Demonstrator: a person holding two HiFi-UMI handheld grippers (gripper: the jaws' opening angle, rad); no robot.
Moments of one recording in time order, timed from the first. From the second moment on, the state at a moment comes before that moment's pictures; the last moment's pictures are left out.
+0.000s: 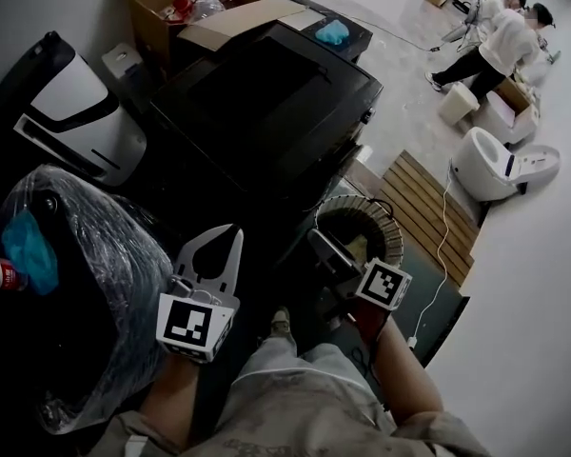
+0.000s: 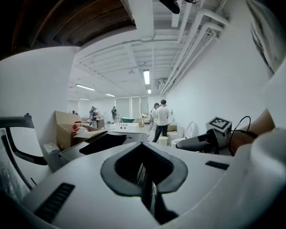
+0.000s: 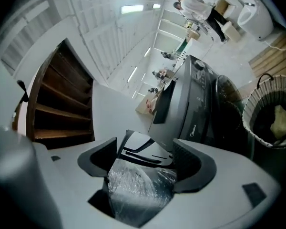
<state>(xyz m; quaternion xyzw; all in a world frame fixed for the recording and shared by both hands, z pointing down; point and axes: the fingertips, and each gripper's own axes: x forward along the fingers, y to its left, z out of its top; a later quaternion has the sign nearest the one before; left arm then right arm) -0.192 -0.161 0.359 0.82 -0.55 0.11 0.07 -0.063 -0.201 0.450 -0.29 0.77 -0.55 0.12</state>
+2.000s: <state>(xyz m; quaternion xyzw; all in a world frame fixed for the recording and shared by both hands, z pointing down) -0.198 -0.212 0.537 0.74 -0.65 0.14 0.14 -0.119 -0.328 0.638 -0.20 0.71 -0.65 0.19</state>
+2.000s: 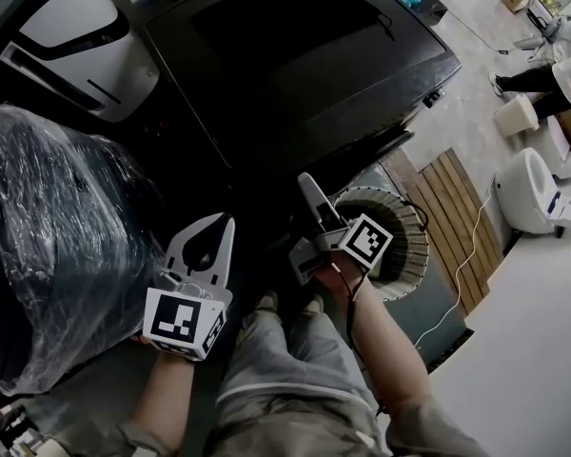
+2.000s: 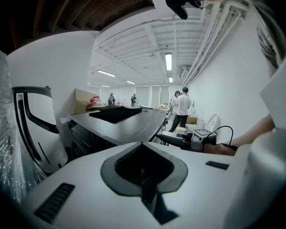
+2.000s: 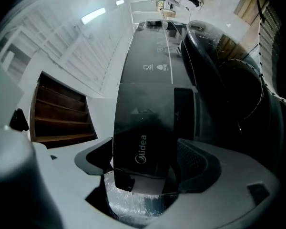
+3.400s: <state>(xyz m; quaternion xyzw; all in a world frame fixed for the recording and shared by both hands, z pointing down) -0.183 -0.191 0.529 0.75 -0.63 0.15 0.15 -0.076 -0.295 0.638 -0.21 0.68 -0.67 0.20</state>
